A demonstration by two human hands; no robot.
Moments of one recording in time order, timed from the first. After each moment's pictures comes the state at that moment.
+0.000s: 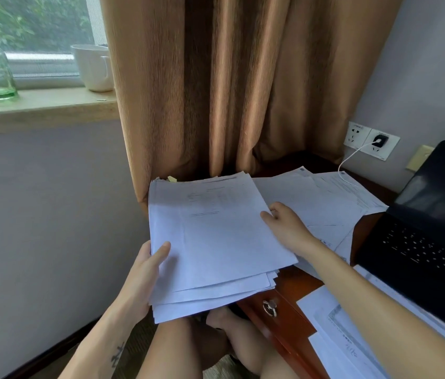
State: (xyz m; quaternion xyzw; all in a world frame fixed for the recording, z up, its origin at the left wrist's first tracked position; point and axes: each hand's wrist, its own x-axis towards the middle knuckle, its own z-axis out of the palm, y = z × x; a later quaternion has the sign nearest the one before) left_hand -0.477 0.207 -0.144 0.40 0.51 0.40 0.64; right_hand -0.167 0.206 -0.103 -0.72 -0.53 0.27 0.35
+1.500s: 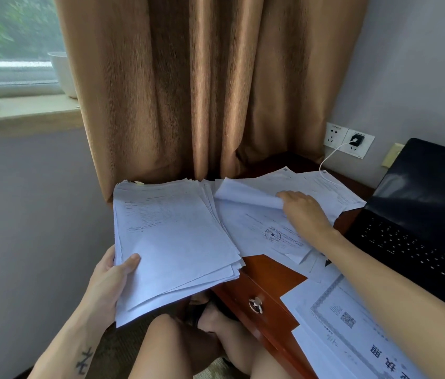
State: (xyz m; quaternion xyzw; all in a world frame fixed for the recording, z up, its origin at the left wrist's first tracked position) left_hand -0.503 0.218 -0.151 0.38 0.51 0.44 0.63; right_hand -0.081 0.202 -0.098 -0.71 -0.67 -0.18 0.08
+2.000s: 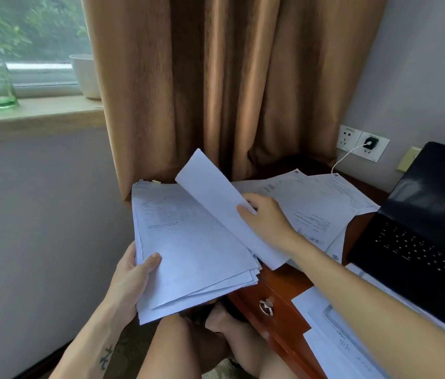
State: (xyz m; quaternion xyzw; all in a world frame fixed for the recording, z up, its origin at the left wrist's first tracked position) left_hand -0.495 0.209 -0.148 0.43 0.50 0.42 0.62; right_hand -0.206 0.201 -0.070 -0.63 -0.63 0.22 0.40
